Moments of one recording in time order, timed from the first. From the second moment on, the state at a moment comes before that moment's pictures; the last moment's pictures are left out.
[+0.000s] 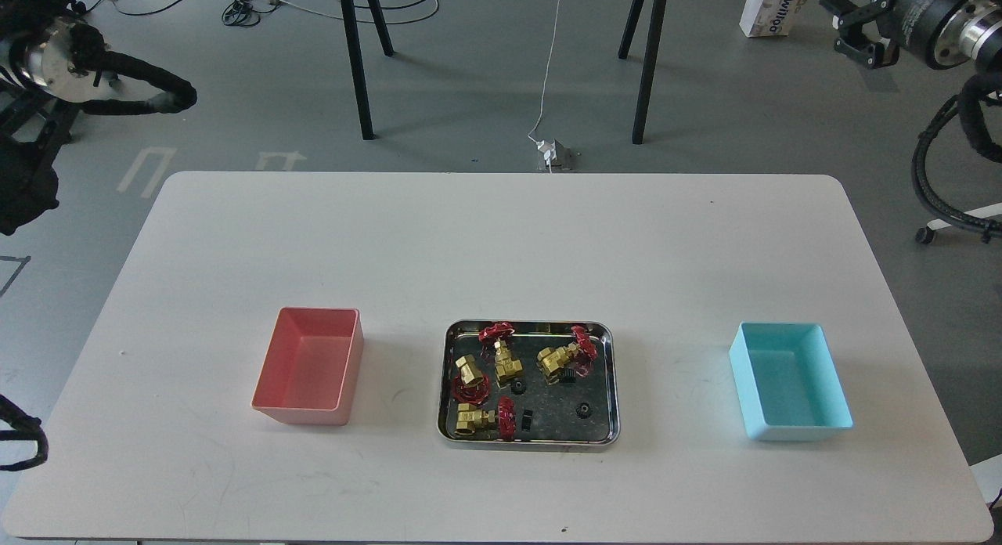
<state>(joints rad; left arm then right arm) -1.09 0.56 -0.83 -1.02 0.51 -0.15 -0.18 1.26 -0.75 0.19 0.96 0.03 0.08 0.07</state>
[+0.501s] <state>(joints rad) -1.02 0.60 -0.87 -1.01 0.41 -0.46 -0.33 1.24 -0.75 0.20 0.96 -0.06 0.08 0.26</state>
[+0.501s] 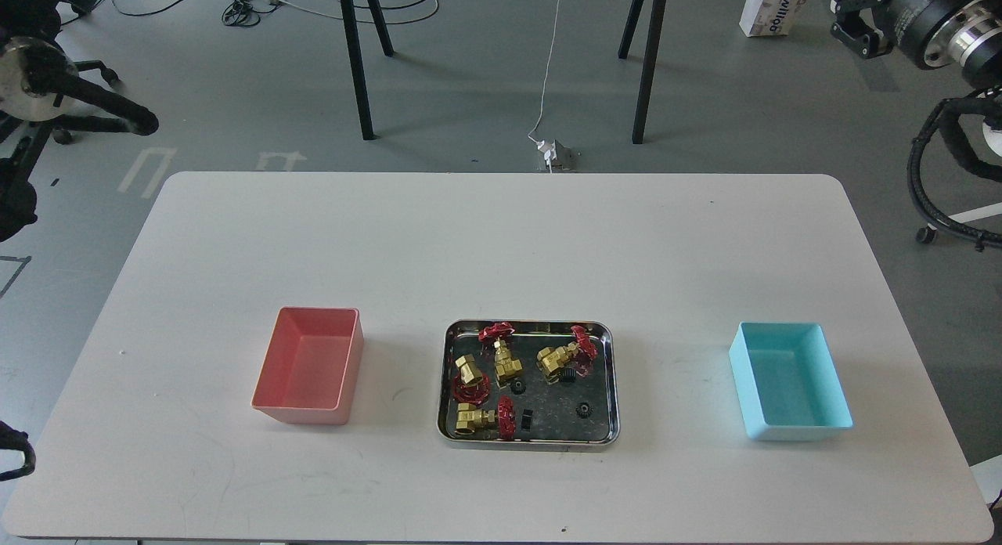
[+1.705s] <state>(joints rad) -0.84 0.51 -0.28 -1.33 2.18 0.06 -0.41 1.47 -0.84 0.24 1.00 -0.24 0.09 0.08</state>
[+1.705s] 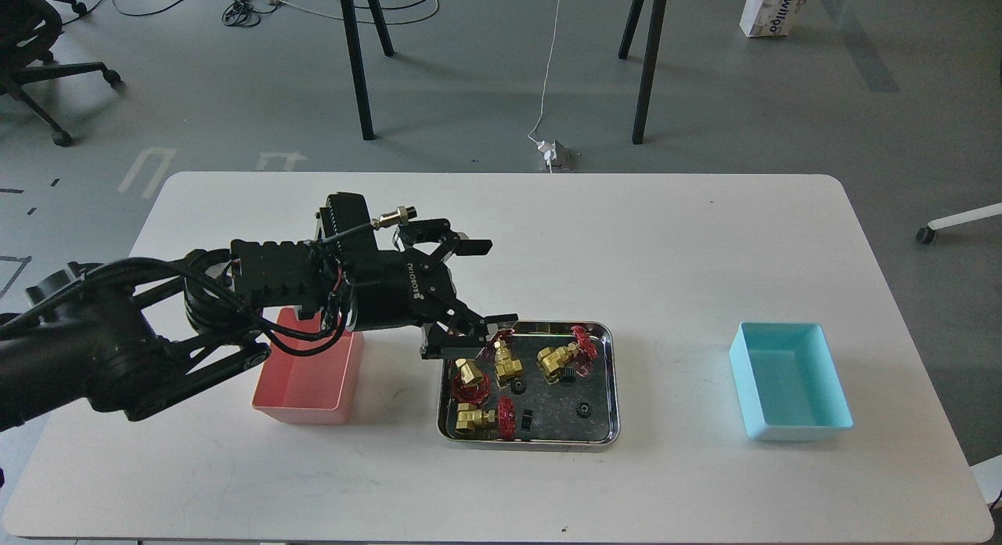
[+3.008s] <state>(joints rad) -0.74 0.30 -0.17 -0.96 2.18 0.04 -0.40 1.47 -0.83 0.24 0.99 -0.25 0.09 0.08</state>
